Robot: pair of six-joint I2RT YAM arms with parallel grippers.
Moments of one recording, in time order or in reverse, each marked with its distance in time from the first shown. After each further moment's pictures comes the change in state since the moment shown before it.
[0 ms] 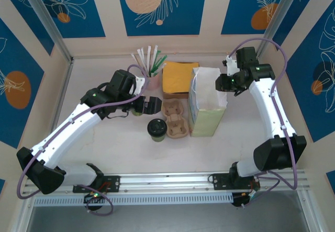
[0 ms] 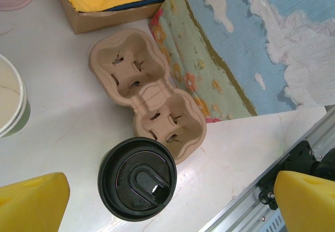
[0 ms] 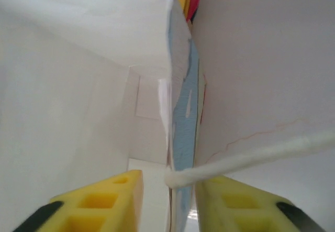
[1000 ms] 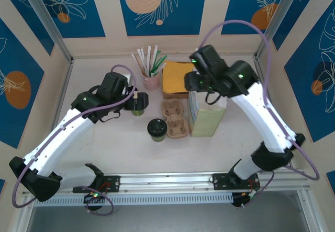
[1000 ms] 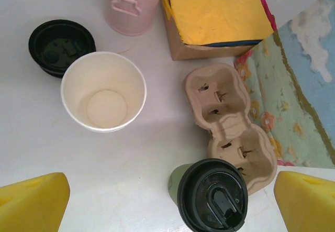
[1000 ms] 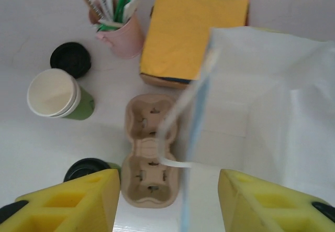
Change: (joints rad) left arm 0.042 -0.091 -0.035 -0.055 -0.312 -0.075; right arm 0.705 0.117 0.556 -0.302 0.531 0.468
